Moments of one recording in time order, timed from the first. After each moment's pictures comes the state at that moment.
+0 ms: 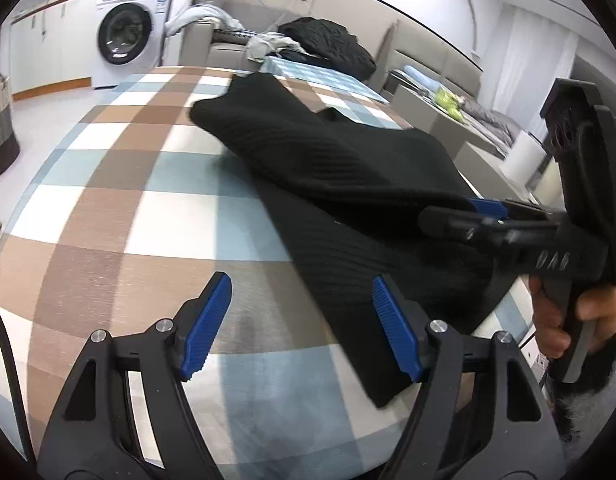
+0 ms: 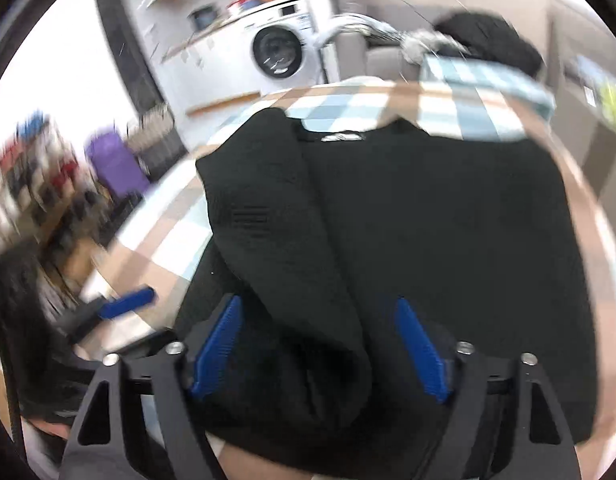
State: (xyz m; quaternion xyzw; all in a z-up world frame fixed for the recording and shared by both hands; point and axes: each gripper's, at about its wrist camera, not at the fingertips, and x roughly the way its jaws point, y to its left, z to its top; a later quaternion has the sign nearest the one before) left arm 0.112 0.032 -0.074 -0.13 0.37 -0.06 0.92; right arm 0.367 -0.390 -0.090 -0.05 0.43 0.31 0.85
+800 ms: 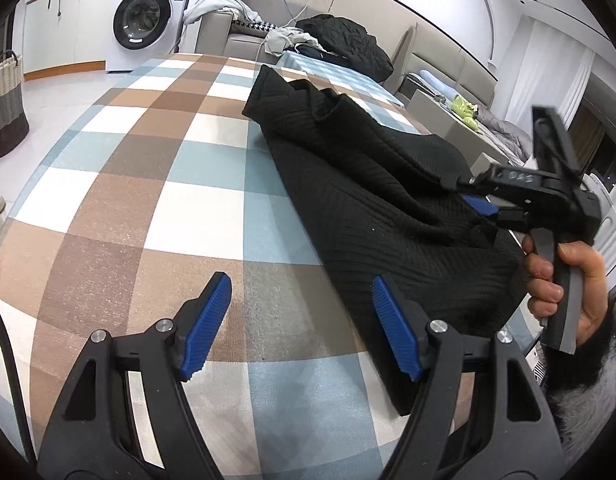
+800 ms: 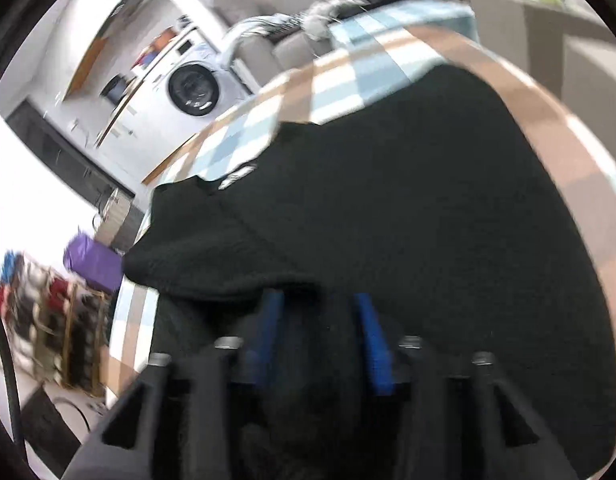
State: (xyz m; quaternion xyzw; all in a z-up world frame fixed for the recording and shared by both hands) left arm 0.121 0.045 -0.082 -0.16 0.38 -0.05 0.91; right arm 0.445 -0.445 -0.116 0.15 0.48 0.22 0.83
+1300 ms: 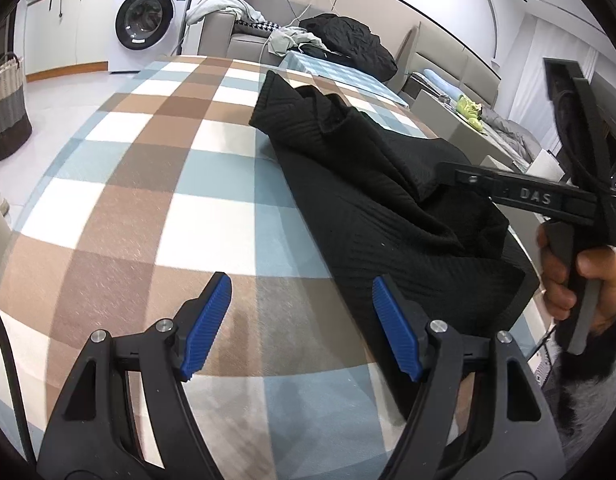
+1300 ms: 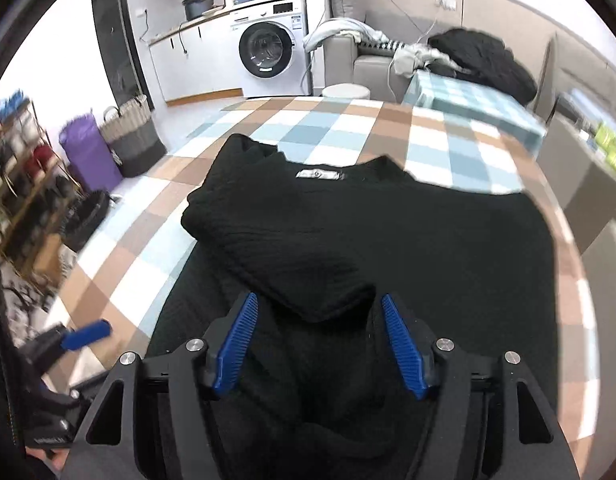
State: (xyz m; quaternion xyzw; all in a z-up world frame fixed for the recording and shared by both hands) left arm 0.131 0.056 -0.076 -0.15 0.38 -0.04 0.91; right arm 0.408 -0.371 -0.070 -0.08 0.42 0.26 0.87
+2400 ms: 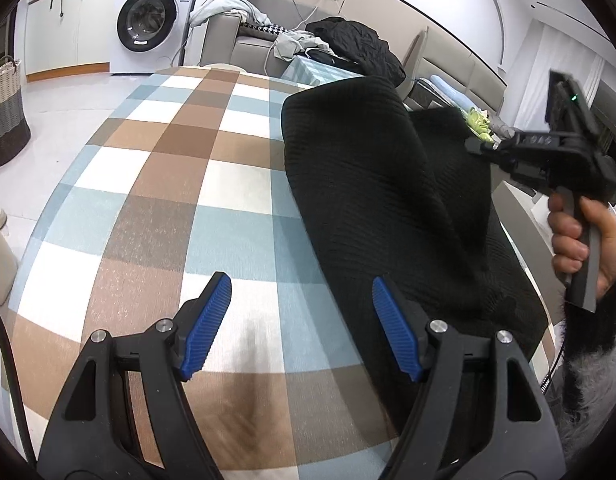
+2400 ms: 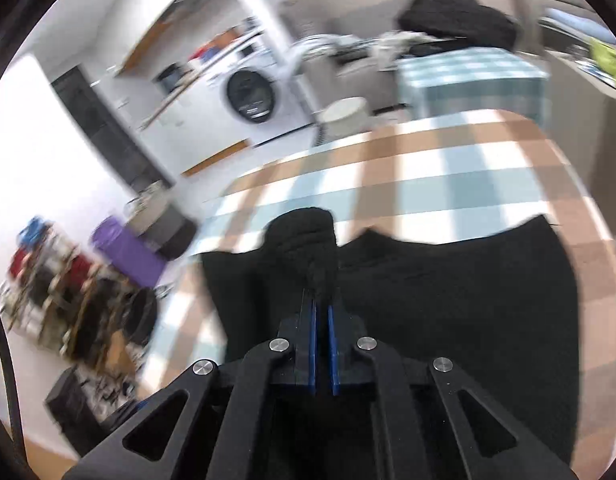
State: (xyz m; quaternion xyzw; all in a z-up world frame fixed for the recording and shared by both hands) left arm 0.191 0.083 -0.061 -0.16 0.38 -0.04 0.91; right arm 0.530 -0.417 -0.051 0.13 0.45 0.29 0.84
